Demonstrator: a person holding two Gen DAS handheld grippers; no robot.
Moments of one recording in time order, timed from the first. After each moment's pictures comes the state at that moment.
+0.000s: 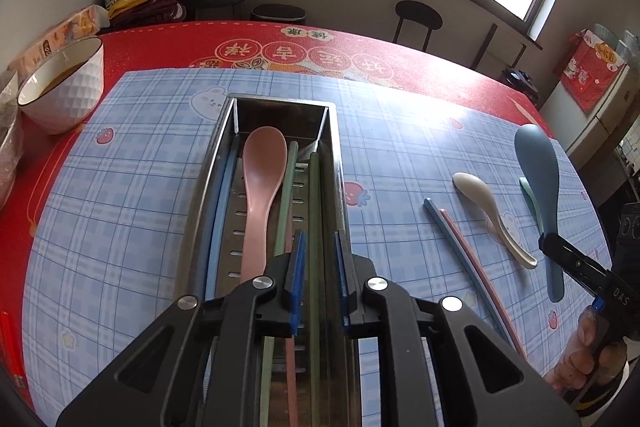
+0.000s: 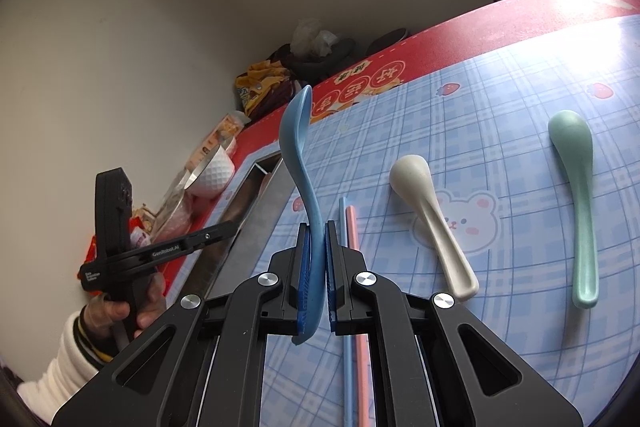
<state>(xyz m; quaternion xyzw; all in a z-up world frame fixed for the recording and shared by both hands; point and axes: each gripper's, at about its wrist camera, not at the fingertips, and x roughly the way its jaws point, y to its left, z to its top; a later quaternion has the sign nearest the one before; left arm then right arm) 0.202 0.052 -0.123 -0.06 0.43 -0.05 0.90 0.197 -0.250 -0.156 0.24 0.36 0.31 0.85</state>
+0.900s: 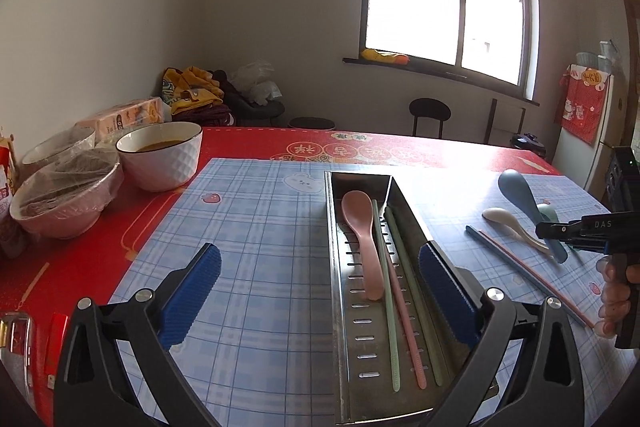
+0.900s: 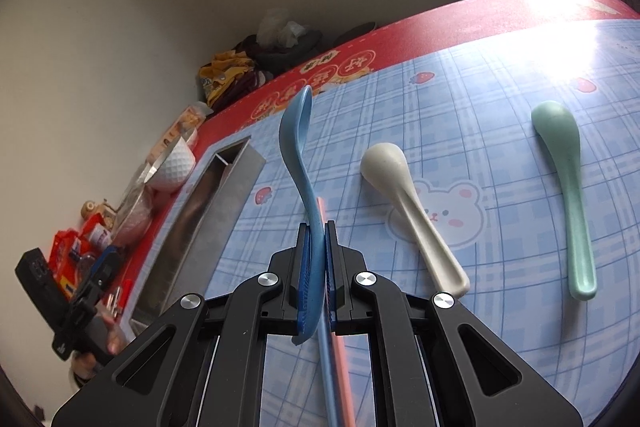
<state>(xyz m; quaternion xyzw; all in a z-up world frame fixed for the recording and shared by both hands) 0.099 0.118 -0.119 -0.03 0.22 -0.01 0.97 0.206 -0.222 -0.167 0.21 0.40 0.24 0.86</state>
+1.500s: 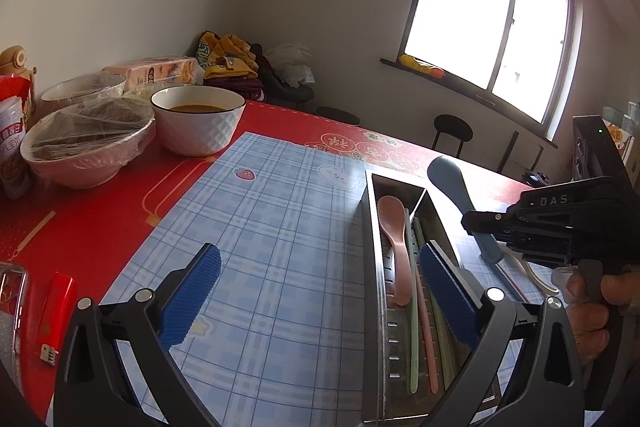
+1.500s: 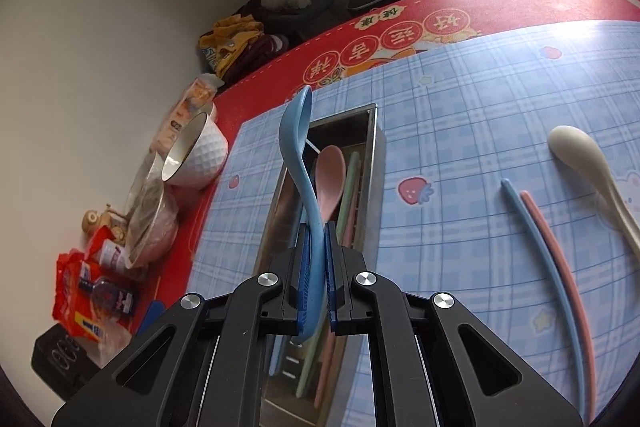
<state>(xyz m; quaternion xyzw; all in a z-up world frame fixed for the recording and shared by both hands) 0.095 0.161 -0.119 -0.12 0.24 0.03 0.96 0.235 -0.051 -0.131 0.22 0.46 0.22 0.83</state>
